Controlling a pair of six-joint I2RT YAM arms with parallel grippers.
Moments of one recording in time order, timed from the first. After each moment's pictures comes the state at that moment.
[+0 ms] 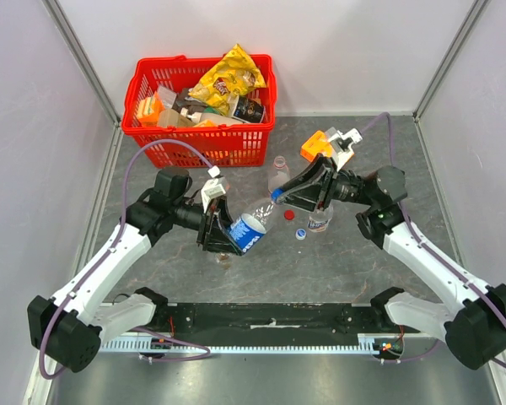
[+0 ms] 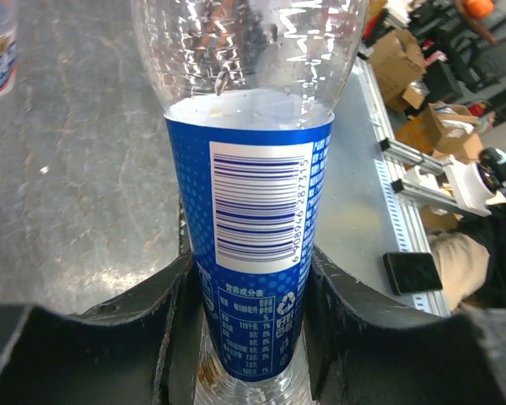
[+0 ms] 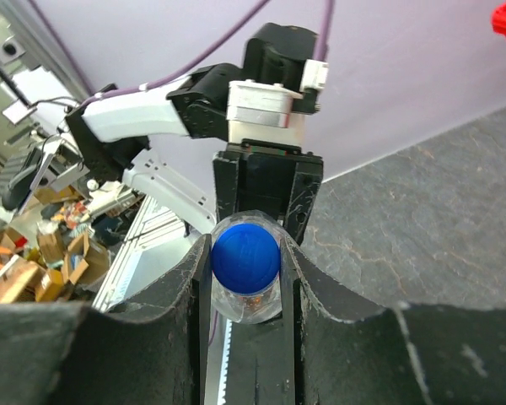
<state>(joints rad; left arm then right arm) -0.45 1.04 0.89 -0.53 1.27 0.09 0.47 1.11 0.81 0.68 -0.96 0.84</state>
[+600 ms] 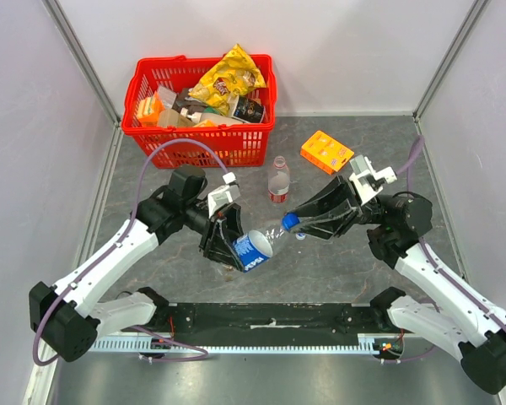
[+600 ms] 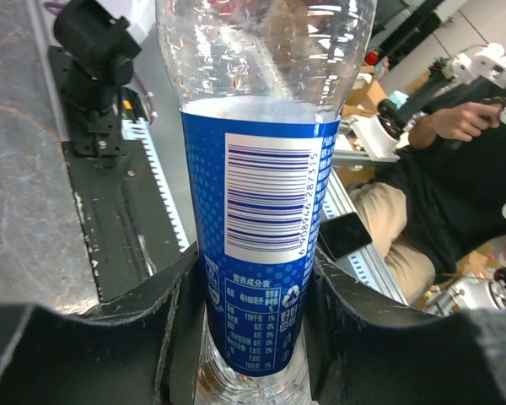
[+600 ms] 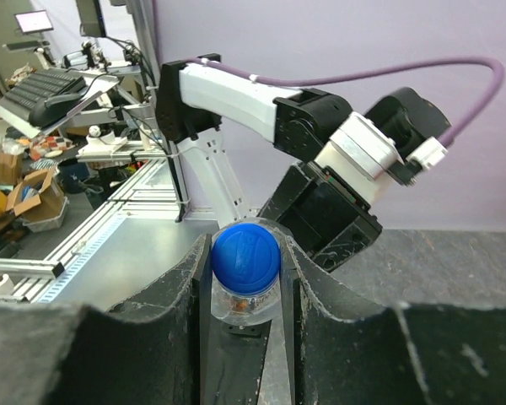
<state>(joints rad) -0.57 1.09 0.96 -0.52 1.48 0.08 0.55 0.91 0.73 0.89 -1.03 0.74</state>
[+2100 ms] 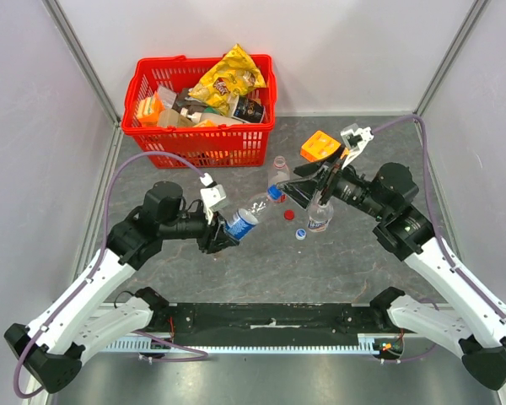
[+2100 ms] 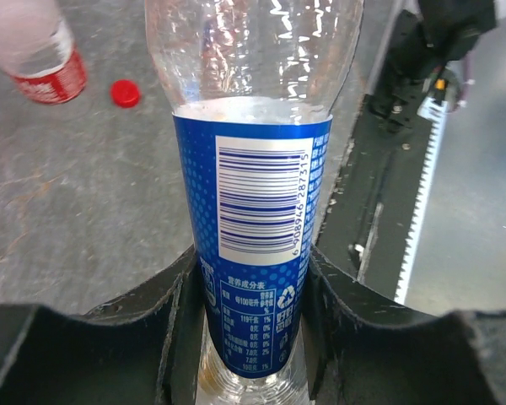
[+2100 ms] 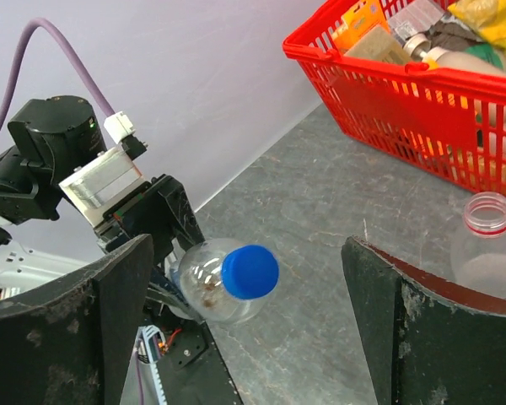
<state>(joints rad) -0.61 0.85 0.91 -0.59 0.65 0.11 0.59 0.91 0.98 0.02 -0.40 0.51</state>
